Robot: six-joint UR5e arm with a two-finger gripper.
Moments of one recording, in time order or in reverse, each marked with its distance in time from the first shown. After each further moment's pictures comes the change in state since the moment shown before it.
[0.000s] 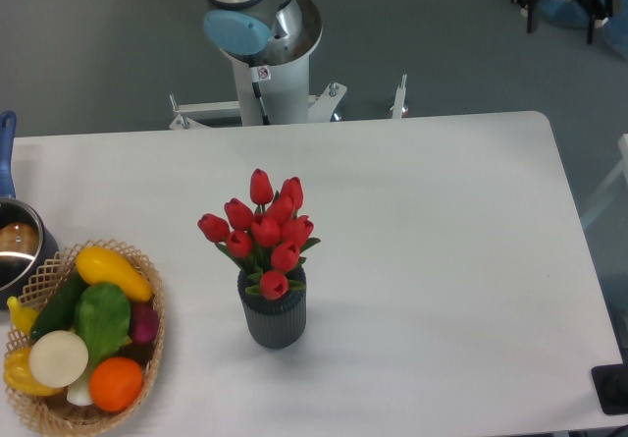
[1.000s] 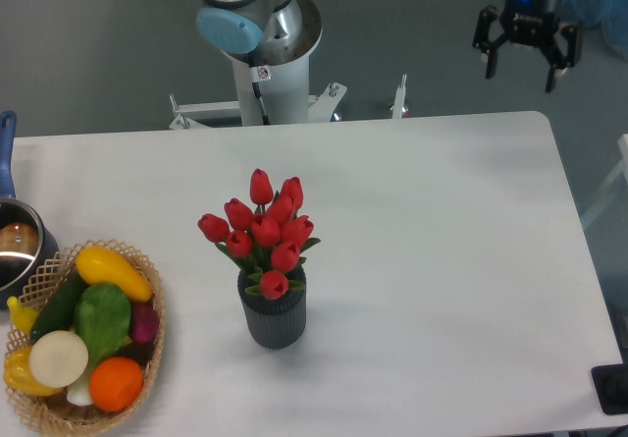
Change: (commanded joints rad) arm -0.107 -0.051 -0.031 -0.003 -0.031 -0.107
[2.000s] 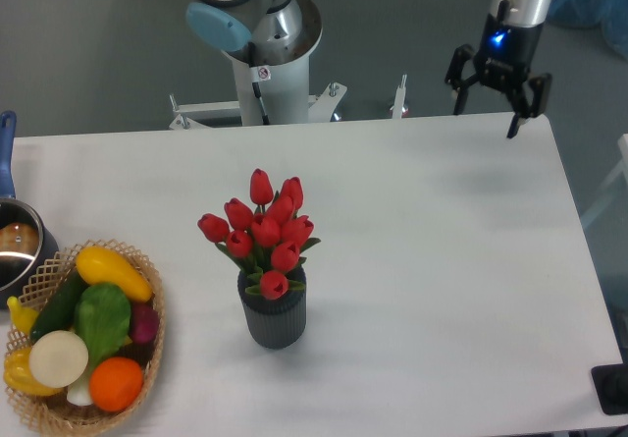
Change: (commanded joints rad) arm -0.155 -0.040 -0.006 -0.020 -0.135 -0.147
